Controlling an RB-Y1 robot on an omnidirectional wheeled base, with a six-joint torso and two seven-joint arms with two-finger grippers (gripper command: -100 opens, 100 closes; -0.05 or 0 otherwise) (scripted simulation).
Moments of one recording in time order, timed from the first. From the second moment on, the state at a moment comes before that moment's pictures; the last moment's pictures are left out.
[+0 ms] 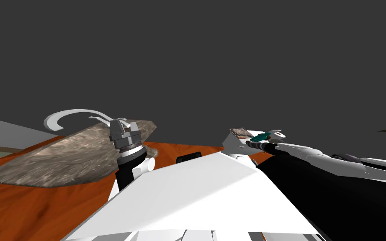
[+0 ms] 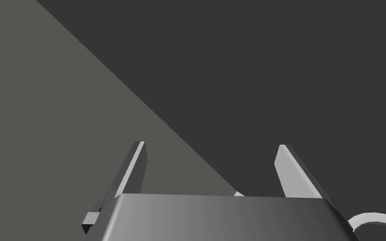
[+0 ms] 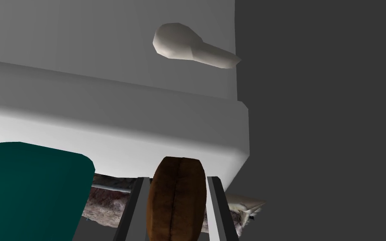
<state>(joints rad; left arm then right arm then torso) 0.52 0.01 0.06 -2.28 0.03 -0.57 -0.16 0.67 -1.47 0.31 -1.09 0.10 -0.31 0.03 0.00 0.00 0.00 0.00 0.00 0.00</state>
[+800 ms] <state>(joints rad) 0.52 0.01 0.06 -2.28 0.03 -0.57 -0.16 0.69 -1.56 0.36 -1.06 0.05 -0.35 -0.03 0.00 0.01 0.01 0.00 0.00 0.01</state>
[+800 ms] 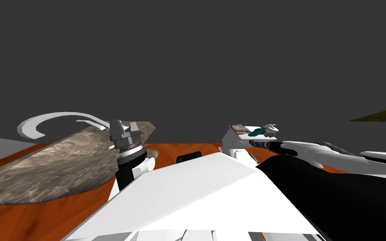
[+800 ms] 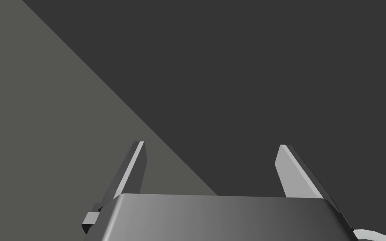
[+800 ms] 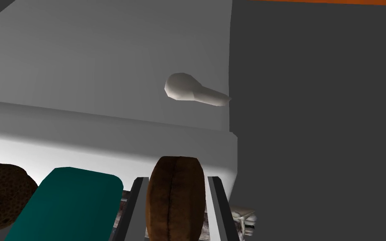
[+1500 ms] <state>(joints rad) 0.52 0.01 0.06 -2.28 0.03 -0.57 -0.16 0.71 -1.68 0.45 -1.03 -0.05 -0.35 -0.13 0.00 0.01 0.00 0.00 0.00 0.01</state>
